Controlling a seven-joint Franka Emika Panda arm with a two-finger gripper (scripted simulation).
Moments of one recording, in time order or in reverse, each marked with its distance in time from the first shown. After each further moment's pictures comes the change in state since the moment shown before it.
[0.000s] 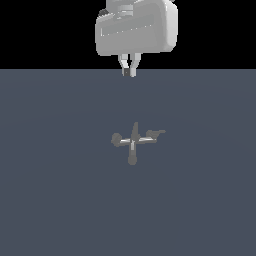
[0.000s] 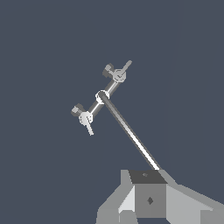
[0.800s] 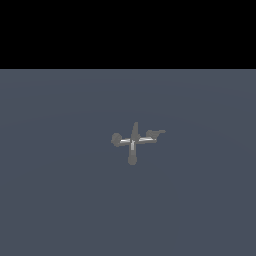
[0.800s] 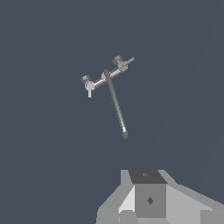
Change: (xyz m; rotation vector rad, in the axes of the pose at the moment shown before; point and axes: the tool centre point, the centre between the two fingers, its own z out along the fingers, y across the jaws) arm -0.074 0.057 -0.115 -0.001 0.013 -0.356
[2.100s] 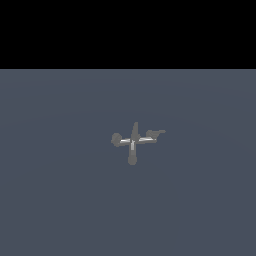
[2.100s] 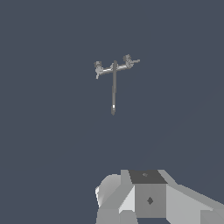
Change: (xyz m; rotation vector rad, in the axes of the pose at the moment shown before) arm -0.066 0.049 -0.104 -0.001 0.012 -0.323
